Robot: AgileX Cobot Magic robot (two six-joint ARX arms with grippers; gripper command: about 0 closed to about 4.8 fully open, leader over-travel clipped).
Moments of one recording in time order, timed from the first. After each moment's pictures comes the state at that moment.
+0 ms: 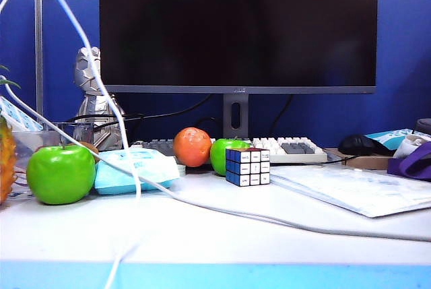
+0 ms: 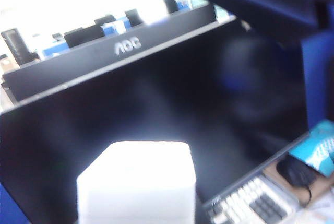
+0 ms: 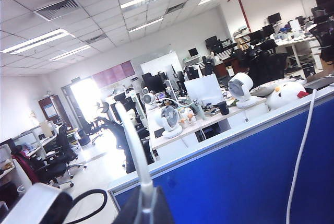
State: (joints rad) left arm -0.70 1.31 1.77 -0.36 -0.25 0.37; right arm 0.56 2.06 2.87 -0.39 -0.75 0.66
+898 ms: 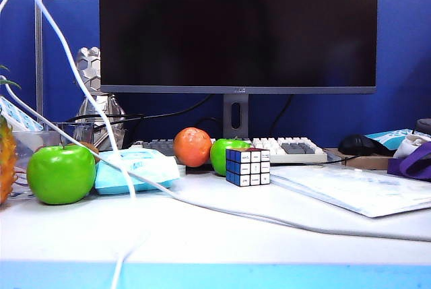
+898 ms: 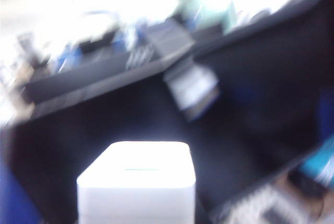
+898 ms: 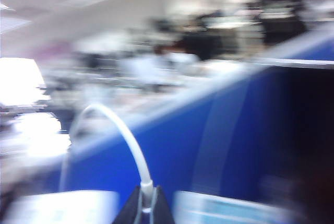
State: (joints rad) left arm -0.70 1.31 1.77 -0.34 -0.28 0.37; right arm 0.51 2.05 2.88 -0.67 -0.57 0.39
